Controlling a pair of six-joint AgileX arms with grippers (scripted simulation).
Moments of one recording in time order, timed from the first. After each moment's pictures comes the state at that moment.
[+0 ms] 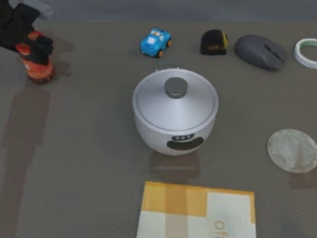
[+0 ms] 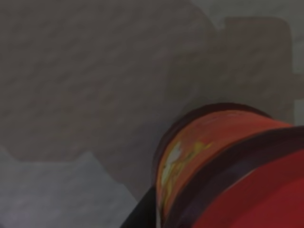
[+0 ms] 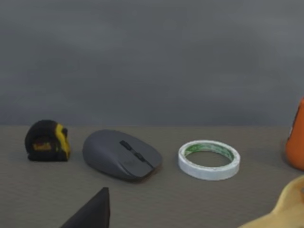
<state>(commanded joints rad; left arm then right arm) 0.04 2.56 2.34 -1.10 0.19 0.60 0.00 0.00 0.00 0.00 0.00 0.00</state>
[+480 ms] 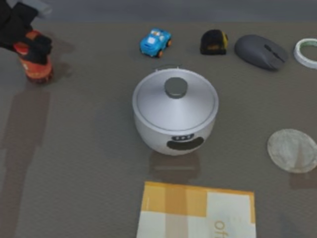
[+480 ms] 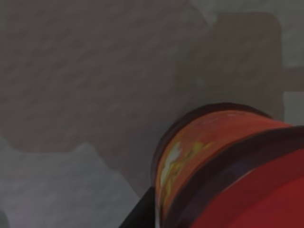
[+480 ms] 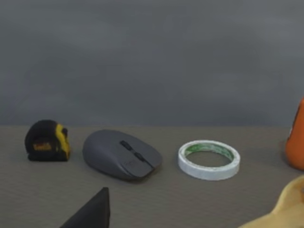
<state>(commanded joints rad) 0.04 2.52 2.30 -1.10 0.18 0.60 0.00 0.00 0.00 0.00 0.00 0.00</state>
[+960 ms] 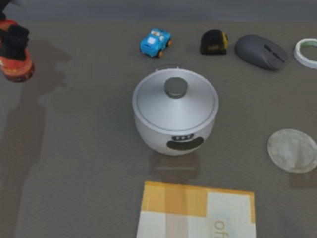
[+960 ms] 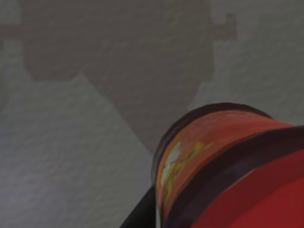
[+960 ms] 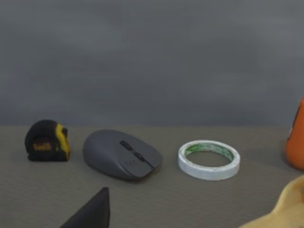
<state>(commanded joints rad) 0.07 2.12 1.93 -1.13 0.18 0.61 0.00 0.00 0.00 0.00 0.00 0.00</state>
